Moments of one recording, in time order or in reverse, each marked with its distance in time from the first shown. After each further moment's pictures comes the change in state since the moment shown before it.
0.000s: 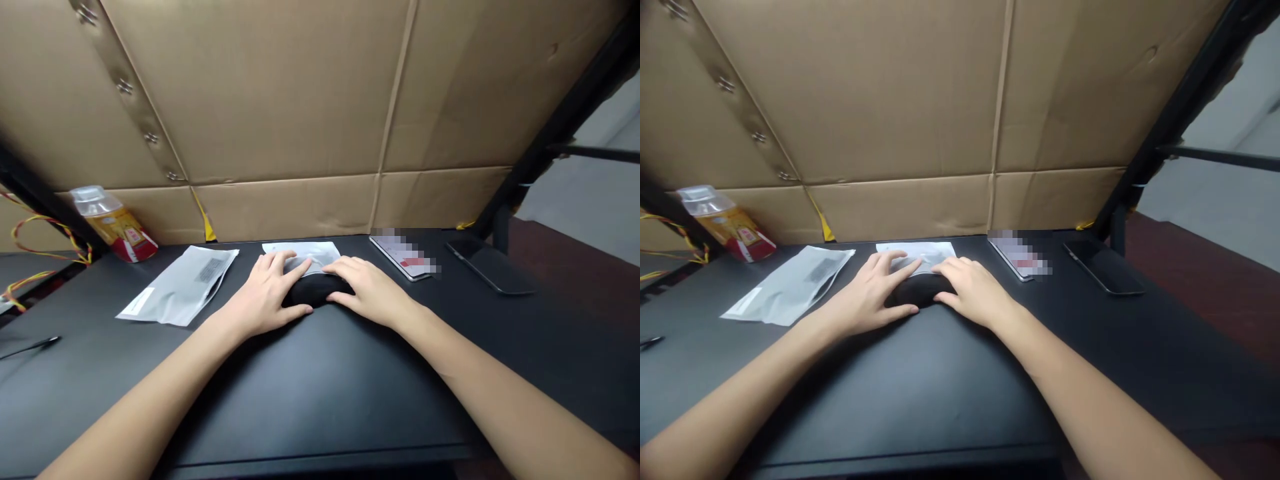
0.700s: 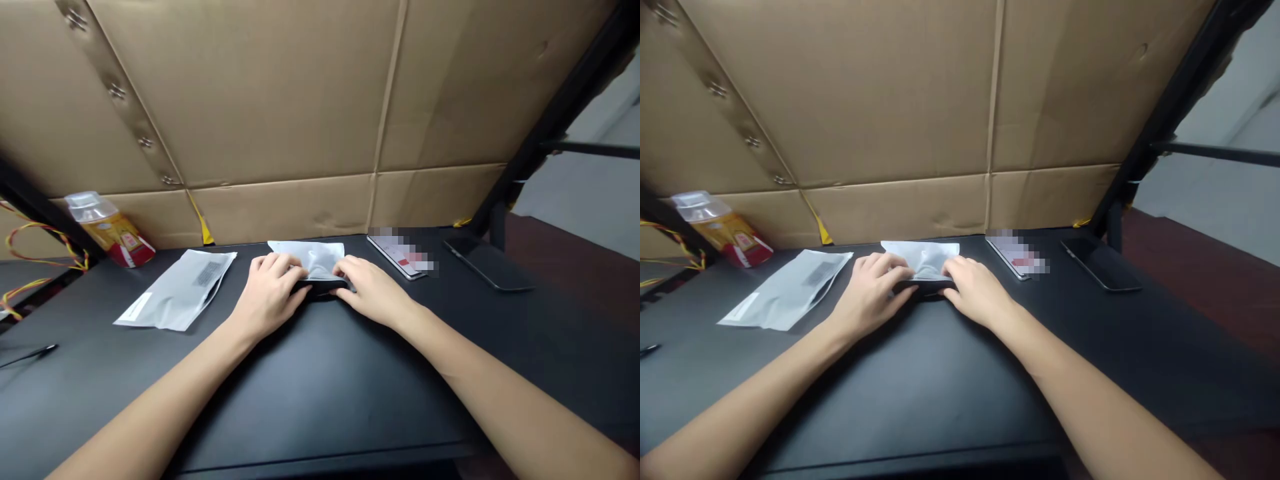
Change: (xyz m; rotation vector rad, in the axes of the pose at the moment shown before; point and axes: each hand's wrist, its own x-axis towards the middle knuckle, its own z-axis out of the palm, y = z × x) left_hand 0.006 0.014 0.004 0.158 0.229 0.034; right_hand -0.002 -0.001 -0.002 0.017 0.039 0.163
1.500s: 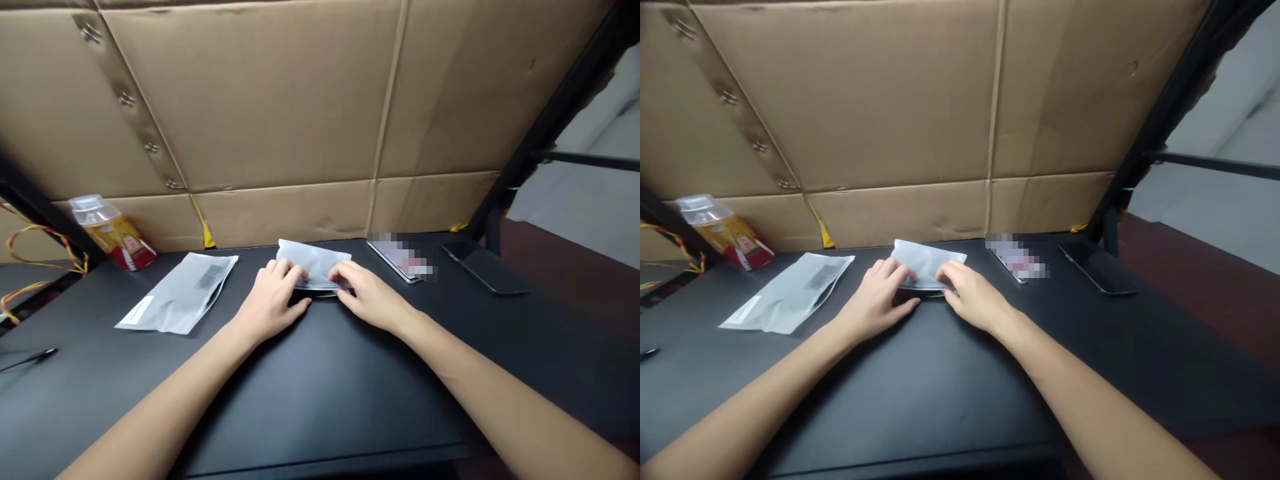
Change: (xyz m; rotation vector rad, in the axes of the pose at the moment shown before) left_hand -0.002 -0.004 0.009 -0.094 -0.121 -0.075; right_hand 0.001 0.004 0.011 0.234 0.059 -0.117
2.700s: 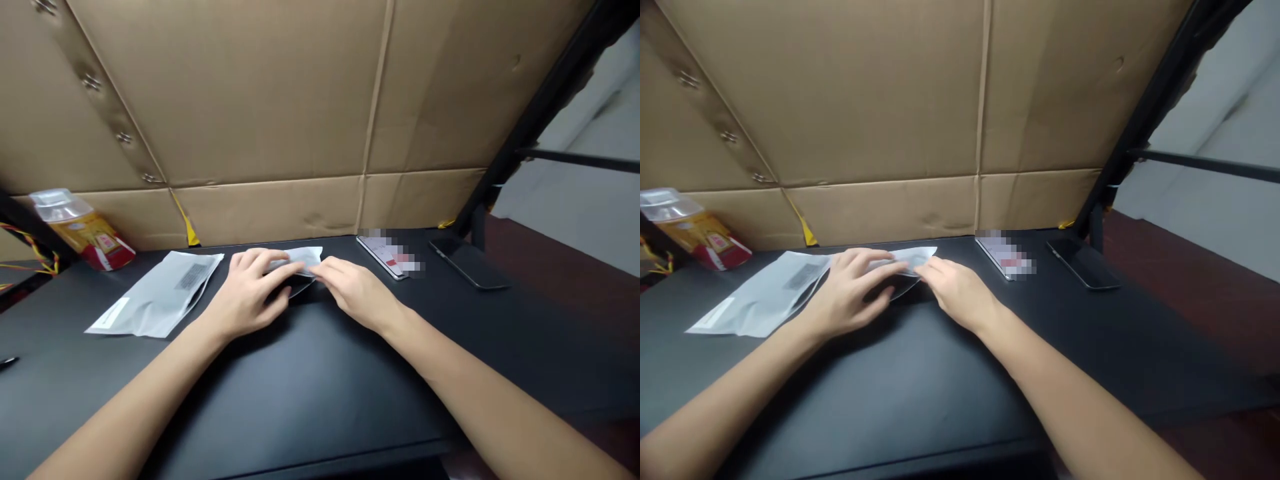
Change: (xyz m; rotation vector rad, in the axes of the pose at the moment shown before) left_hand 0.003 -0.007 -0.017 0.082 0.265 0.288; right_hand 0.002 -0.011 -0.004 -0.337 0.124 -0.231
